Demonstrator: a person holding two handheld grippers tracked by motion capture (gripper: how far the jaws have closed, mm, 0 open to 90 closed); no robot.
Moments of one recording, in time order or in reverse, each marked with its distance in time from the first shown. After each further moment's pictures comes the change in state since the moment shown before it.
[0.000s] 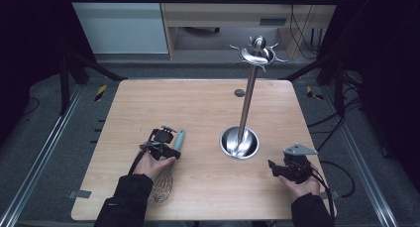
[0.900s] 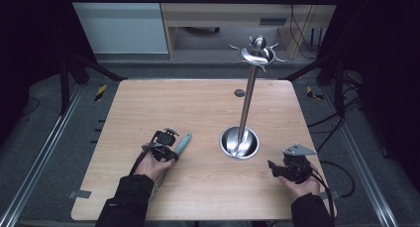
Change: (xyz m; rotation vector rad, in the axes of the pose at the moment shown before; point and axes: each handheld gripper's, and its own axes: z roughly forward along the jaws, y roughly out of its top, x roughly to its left) left arm -0.006 -0.002 0.003 0.055 0.007 0.062; right arm 0.000 0.000 0.001 0.006 0.003 -0.012
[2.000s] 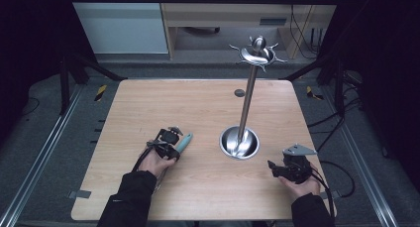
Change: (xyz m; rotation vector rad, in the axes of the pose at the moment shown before) left arm -0.003 0.011 0.006 0.067 0.042 0.020; right arm 0.000 0.000 -0.001 0.001 0.009 0.003
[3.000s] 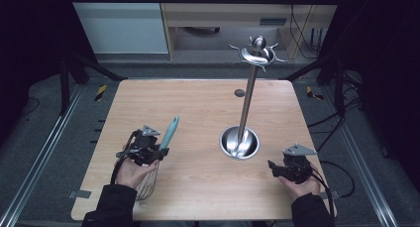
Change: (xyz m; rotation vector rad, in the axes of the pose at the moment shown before) left arm 0.013 -0.055 -0.081 -0.395 -0.045 -0.019; right arm 0.000 0.000 0.000 0.000 -0.005 -0.002
